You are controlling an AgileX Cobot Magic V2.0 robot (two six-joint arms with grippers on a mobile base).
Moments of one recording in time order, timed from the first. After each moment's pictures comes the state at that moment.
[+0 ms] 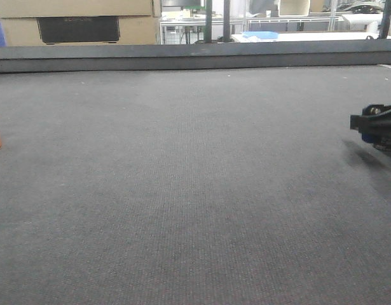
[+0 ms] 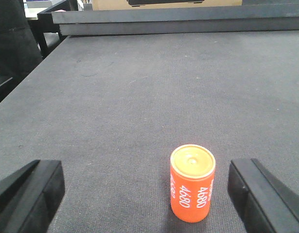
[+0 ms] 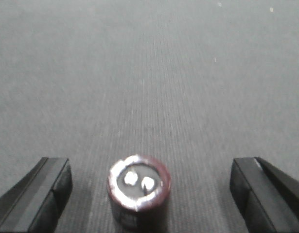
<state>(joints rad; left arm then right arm) 0.14 1.01 -0.46 -0.04 -0.24 0.12 0.09 1.80 -0.47 0.12 -0.95 -0.05</state>
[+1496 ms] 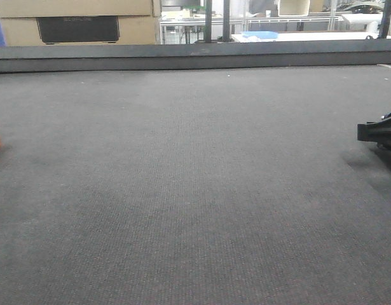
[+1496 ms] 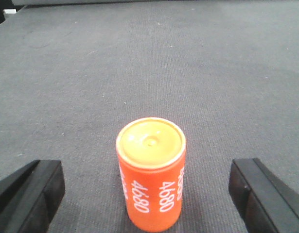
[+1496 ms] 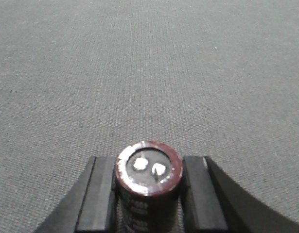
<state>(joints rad) 0.03 1.49 -0.46 -0.02 -0.66 0.05 0.09 1.82 -0.47 0.13 -0.96 -0.05</state>
